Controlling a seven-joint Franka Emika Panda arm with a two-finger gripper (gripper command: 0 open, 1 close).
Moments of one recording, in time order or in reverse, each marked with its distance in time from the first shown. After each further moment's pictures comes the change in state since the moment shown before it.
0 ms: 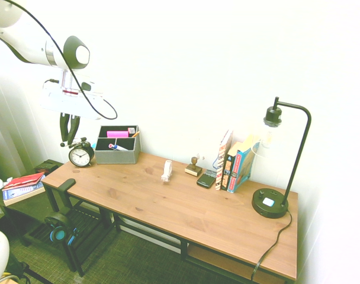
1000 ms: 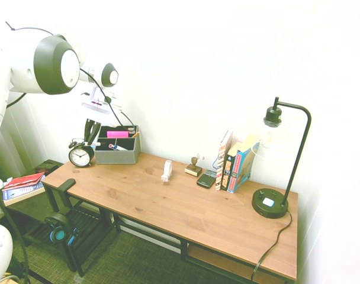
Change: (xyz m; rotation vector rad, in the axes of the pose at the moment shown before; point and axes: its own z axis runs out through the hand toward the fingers) arm 0.133 -0.133 0.031 -0.021 -0.157 0.268
